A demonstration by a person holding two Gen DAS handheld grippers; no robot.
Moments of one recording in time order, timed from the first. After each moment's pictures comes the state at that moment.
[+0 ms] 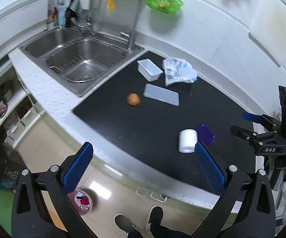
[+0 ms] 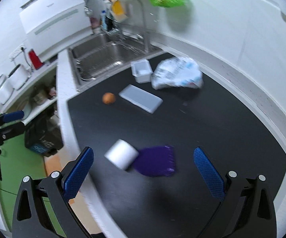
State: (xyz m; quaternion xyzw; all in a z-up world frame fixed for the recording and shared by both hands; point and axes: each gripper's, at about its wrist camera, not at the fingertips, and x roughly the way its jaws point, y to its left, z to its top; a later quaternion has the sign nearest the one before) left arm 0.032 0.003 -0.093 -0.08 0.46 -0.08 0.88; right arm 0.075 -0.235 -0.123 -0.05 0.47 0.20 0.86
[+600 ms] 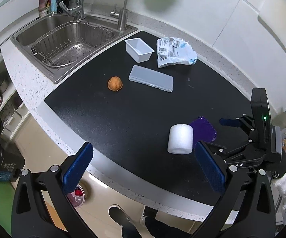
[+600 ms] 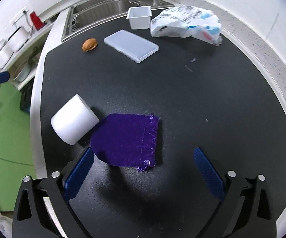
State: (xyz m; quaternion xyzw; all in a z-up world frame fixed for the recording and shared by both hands) left arm 0.064 -0.044 -0.133 -0.08 0.50 -0.07 0.86; right arm 0.110 -0.234 -0.218 -0.13 0.55 0.25 0.79
